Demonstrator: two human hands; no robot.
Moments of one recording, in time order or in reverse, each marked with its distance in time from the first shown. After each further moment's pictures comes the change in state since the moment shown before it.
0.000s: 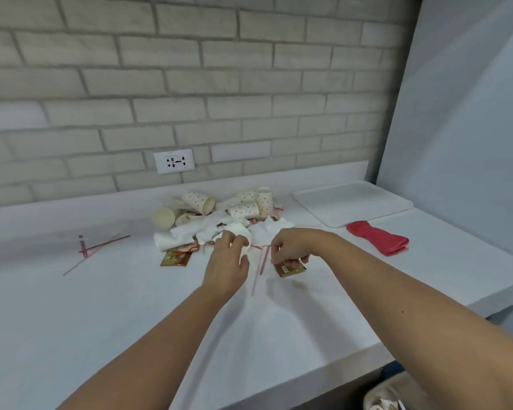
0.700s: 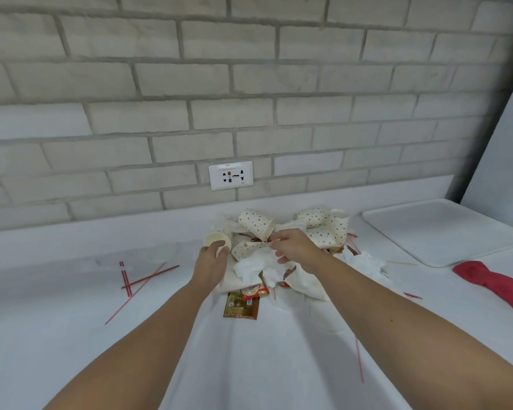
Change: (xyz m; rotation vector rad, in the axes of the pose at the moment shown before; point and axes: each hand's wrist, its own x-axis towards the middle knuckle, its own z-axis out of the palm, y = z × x) left_hand 0.115 -0.218 -0.042 -0.417 -0.110 -0.599; right_hand 0.216 -0.119 0.003 0.778 0.346 -0.008
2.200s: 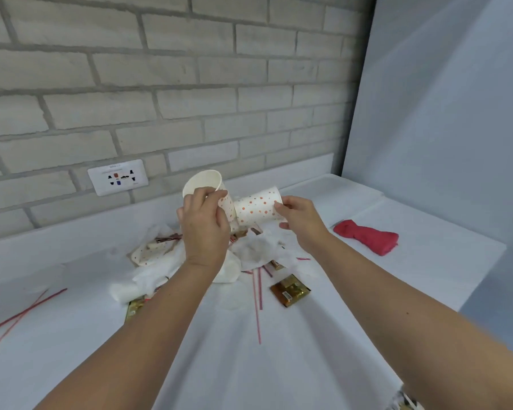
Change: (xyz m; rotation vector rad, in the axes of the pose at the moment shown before) left_hand -0.072 0.143 0.098 0.035 0.442 0.806; right_hand -0.092 0.043 -0.146 0.383 0.459 -0.156
